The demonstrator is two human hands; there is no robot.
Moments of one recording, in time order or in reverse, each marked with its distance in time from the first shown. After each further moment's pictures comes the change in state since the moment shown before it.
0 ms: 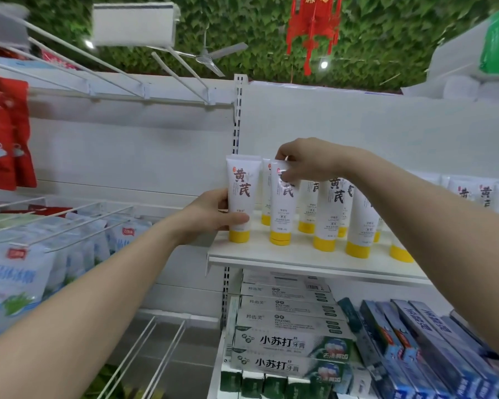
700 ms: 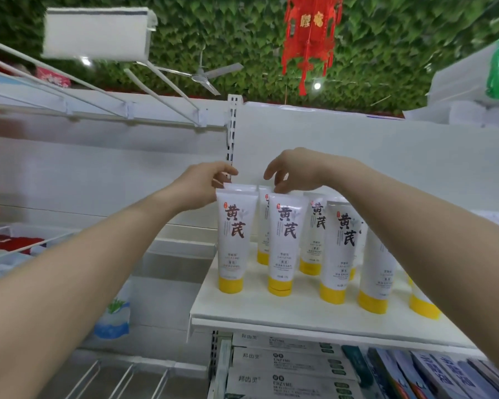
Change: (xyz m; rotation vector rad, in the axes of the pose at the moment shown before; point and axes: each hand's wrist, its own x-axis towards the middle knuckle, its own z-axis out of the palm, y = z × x) left_hand 0.100 0.038 -0.058 0.584 0.231 0.176; right_hand 0.075 0.023 -0.008 -0.125 -0.082 -0.001
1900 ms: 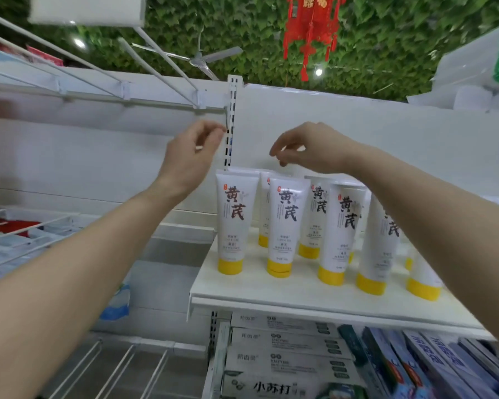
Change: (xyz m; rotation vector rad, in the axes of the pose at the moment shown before) left_hand -0.018 0.008 0.003 -0.395 0.462 0.171; right_hand -0.028 0.008 -0.001 0.194 0.244 -0.052
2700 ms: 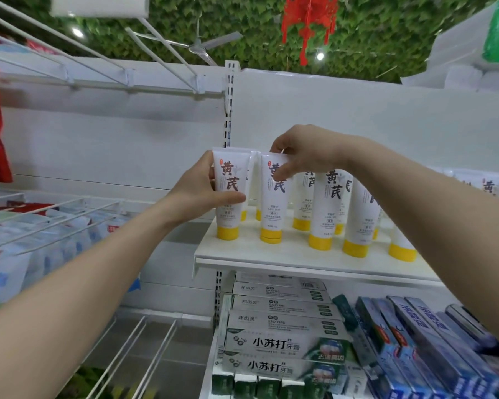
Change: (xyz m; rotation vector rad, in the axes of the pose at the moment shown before) left_hand -0.077 0.014 0.000 0.007 -0.379 -0.286; right_hand -0.040 -0.019 0.007 -0.027 -0.159 0.036
